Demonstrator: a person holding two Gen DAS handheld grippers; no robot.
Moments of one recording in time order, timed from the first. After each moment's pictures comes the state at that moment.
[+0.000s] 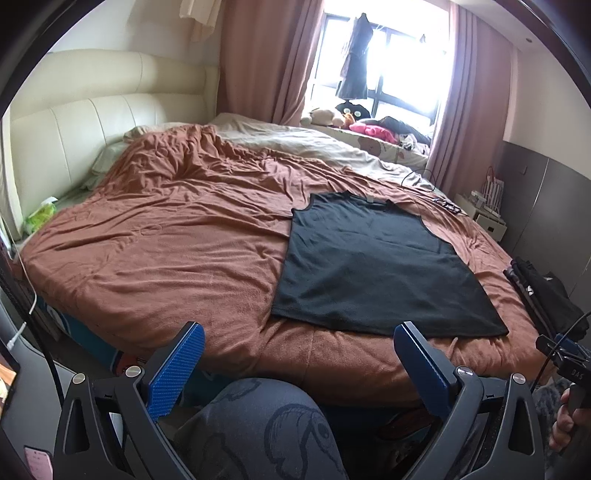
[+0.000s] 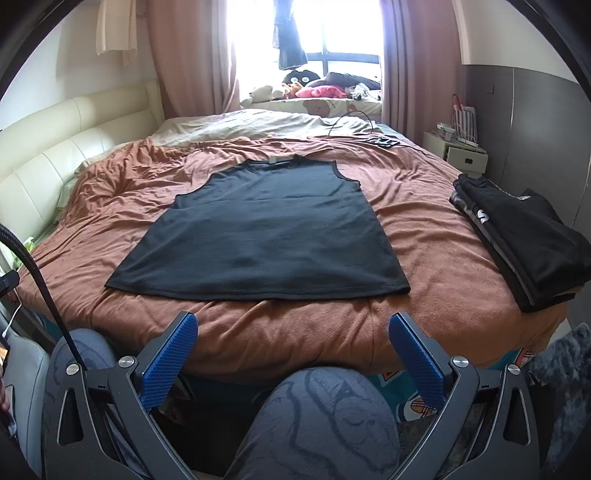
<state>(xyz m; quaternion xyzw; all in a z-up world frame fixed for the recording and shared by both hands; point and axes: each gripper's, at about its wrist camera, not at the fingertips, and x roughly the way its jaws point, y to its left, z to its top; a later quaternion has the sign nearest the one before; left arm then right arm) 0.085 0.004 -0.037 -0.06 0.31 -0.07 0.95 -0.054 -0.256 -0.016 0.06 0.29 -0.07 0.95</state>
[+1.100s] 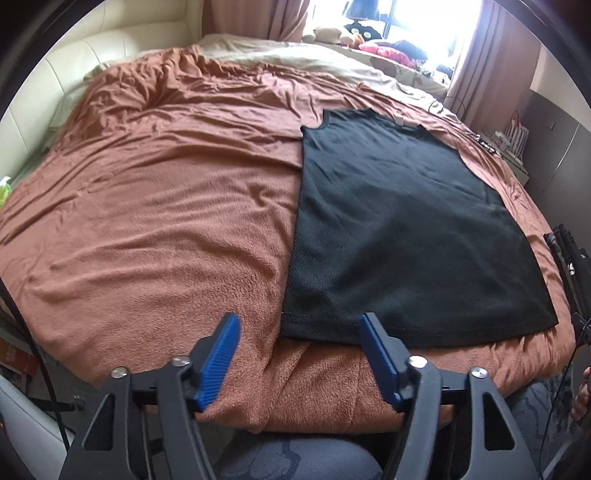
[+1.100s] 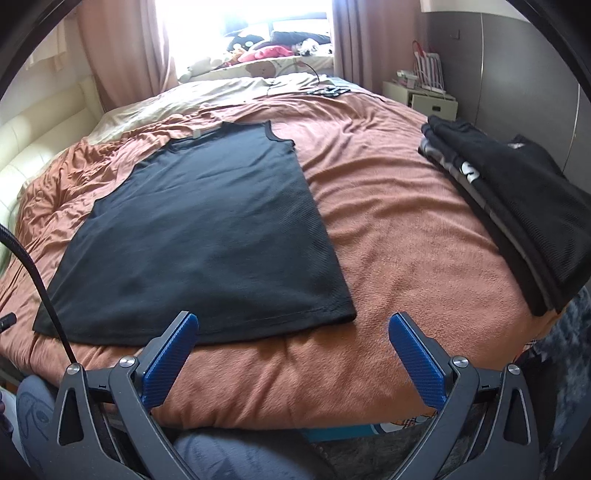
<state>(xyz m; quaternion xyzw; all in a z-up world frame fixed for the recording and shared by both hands) 0.240 0.000 -0.120 -0.04 0.46 -0.08 0.88 0.054 -0.347 -0.049 0.13 0.36 -0.13 0.92</state>
